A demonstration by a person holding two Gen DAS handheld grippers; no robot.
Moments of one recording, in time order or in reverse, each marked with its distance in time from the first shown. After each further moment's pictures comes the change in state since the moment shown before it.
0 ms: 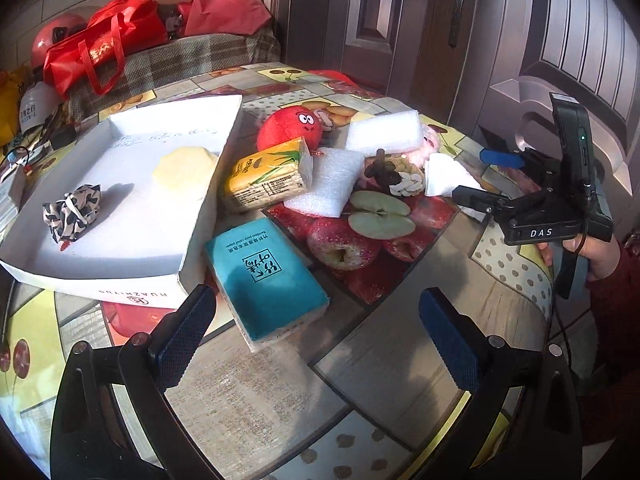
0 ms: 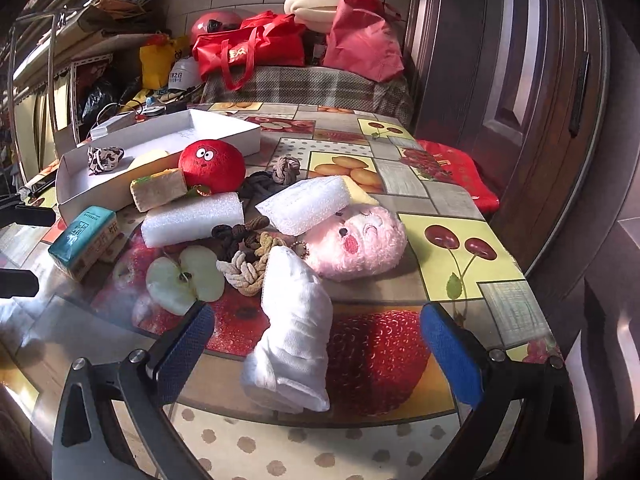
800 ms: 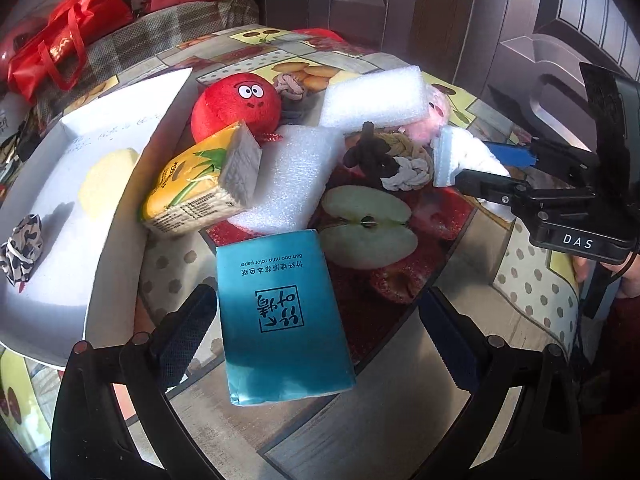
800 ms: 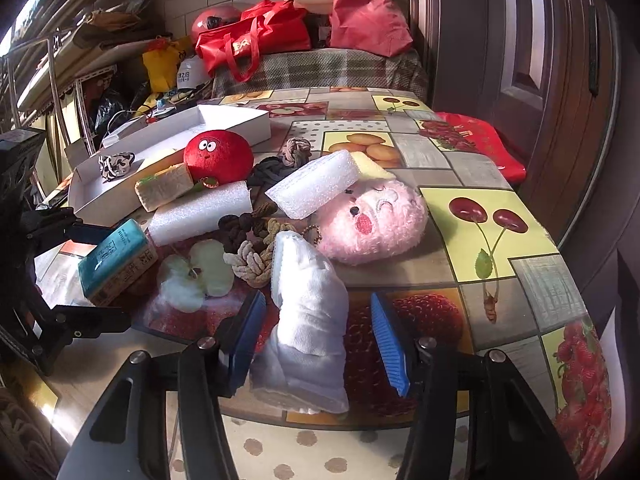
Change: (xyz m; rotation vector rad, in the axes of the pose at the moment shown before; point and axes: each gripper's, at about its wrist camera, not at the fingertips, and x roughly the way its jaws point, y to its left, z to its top) left arm 0.068 -0.025 0.037 0.058 0.156 0.018; right arm 0.009 -0.015 0.001 0.082 0.059 0.131
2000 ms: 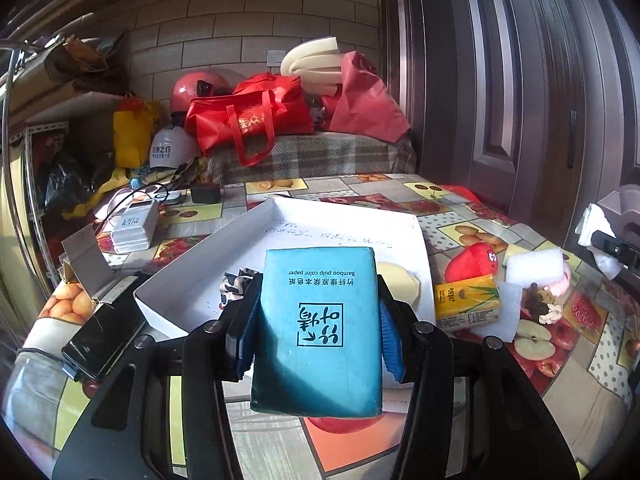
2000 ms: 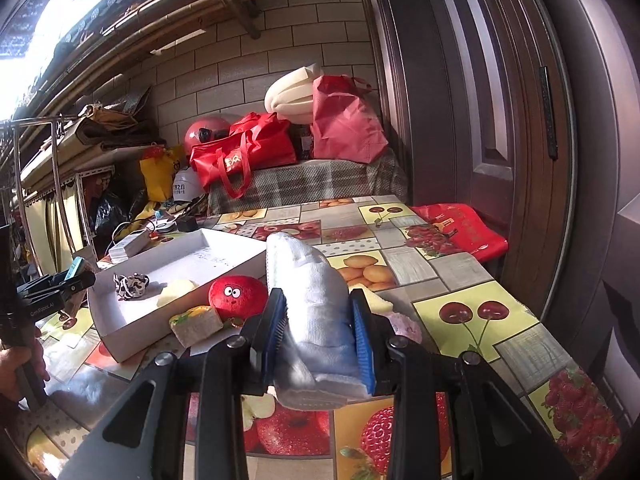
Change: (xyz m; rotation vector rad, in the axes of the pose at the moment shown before) left arm -0.105 0.130 -0.059 -0.285 -0.570 0.373; right arm -0.039 0.015 0.030 0.103 -0.407 -0.029
